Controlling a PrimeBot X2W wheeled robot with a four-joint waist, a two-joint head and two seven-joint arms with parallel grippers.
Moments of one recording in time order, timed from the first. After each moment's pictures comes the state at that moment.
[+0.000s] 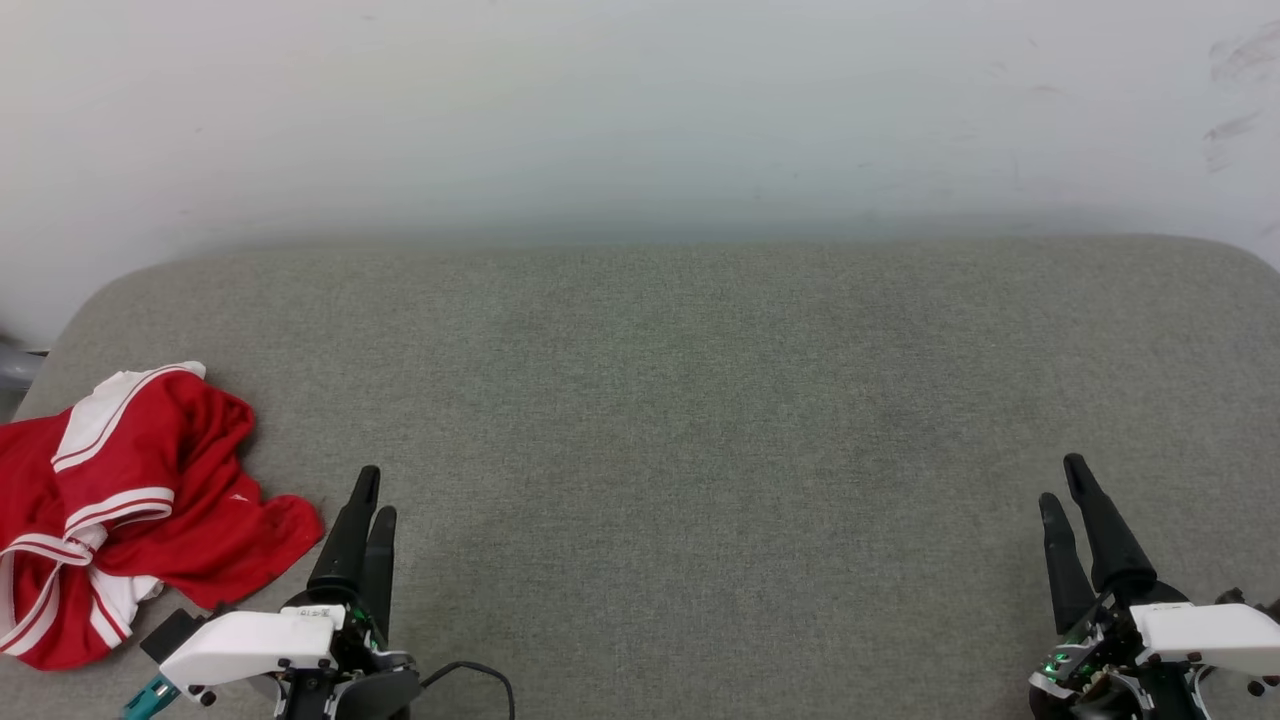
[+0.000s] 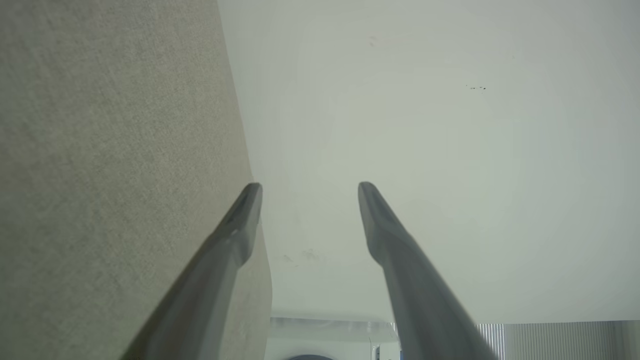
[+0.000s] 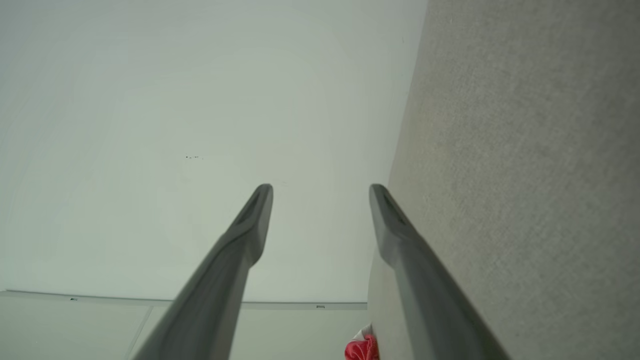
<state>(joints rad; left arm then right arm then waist) -0.07 0.05 0.05 0.23 -1.61 -0.13 0.07 -0.06 -0.05 -0.09 0.23 1.62 0.13 0.08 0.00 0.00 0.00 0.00</state>
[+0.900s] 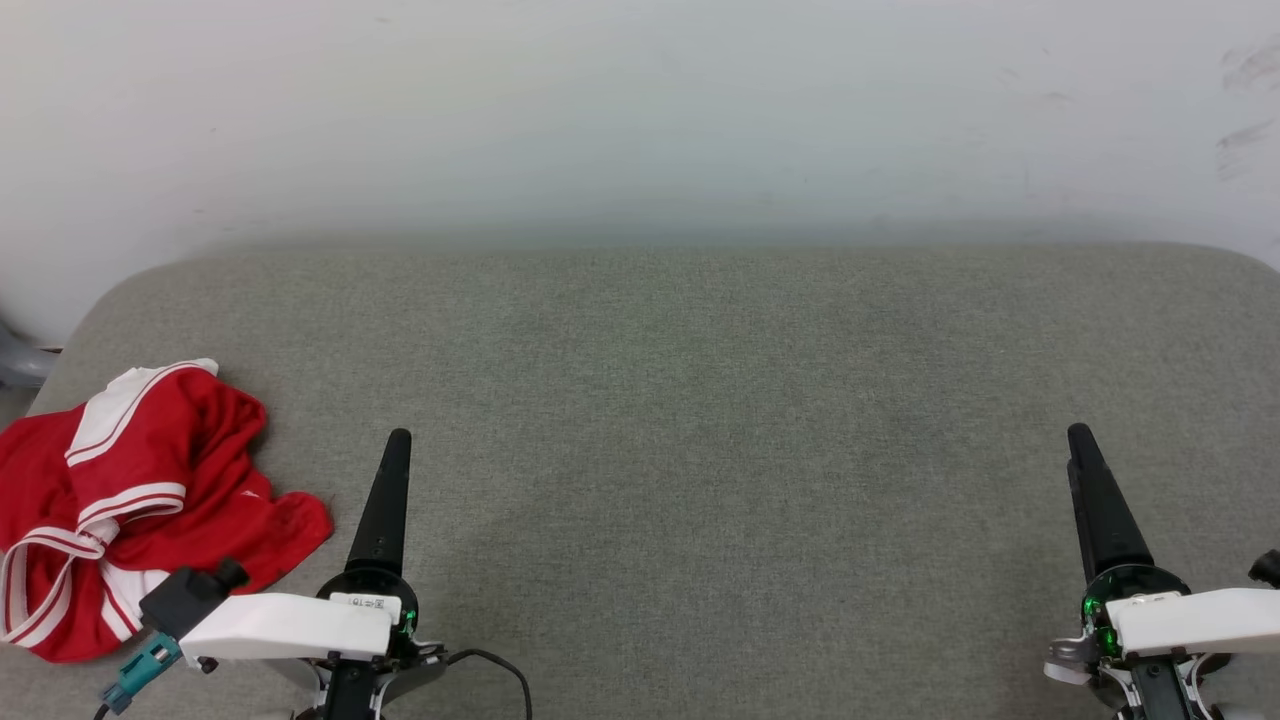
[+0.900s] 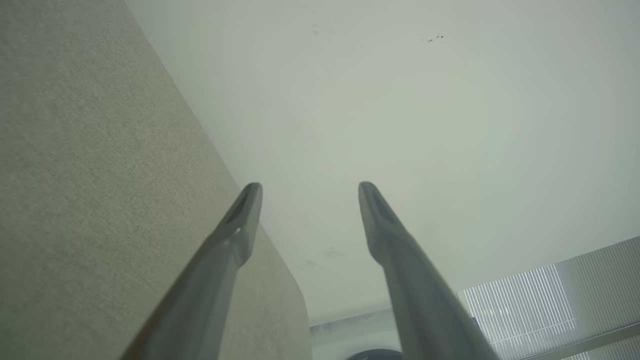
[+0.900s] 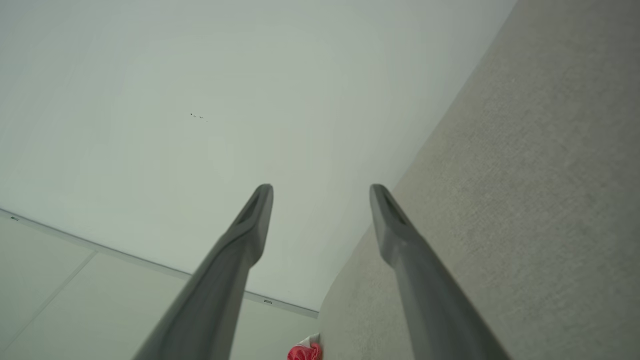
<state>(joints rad) -0.05 0.05 -0.04 0.07 -1.35 -0.13 -0.05 -0.04 -0.10 -0.02 0.09 1.36 0.13 -0.05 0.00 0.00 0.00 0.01</state>
